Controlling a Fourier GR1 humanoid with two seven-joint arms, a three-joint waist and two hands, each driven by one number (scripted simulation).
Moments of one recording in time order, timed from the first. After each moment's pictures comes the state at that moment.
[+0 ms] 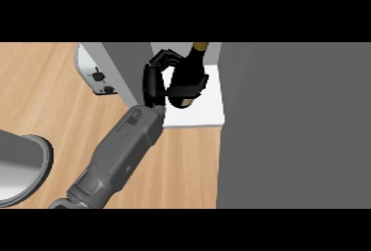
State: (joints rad) left arm -0.88 0.00 -0.26 -0.64 0.46 0.61 -0.55; right arm -0.08 -0.13 -0.05 -2.39 -0.32 0.18 0.57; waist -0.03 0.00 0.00
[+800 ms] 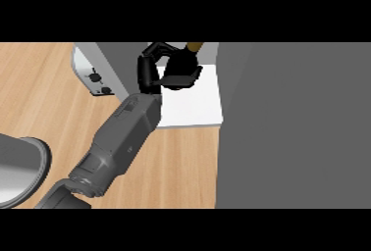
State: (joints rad) left arm -1.04 0.00 -0.11 -0.36 0.53 0.54 -0.71; right arm -0.05 -0.13 -0.04 -2.38 -0.32 0.21 0.54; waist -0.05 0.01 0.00
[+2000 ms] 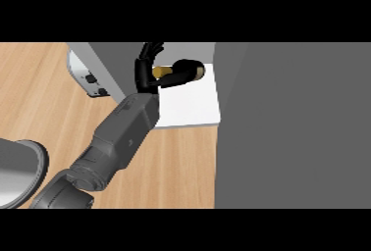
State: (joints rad) left arm -1.13 0.00 -0.02 -0.14 0.57 0.50 -0.77; right arm -0.04 -0.13 0.00 -2.38 -0.32 0.21 0.52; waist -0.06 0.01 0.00
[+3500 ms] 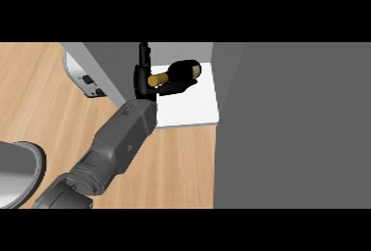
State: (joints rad) left arm -1.09 0.00 -0.01 -0.12 0.51 0.46 -0.87; right arm -0.06 -0.12 0.02 -2.37 -0.31 0.20 0.51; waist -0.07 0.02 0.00
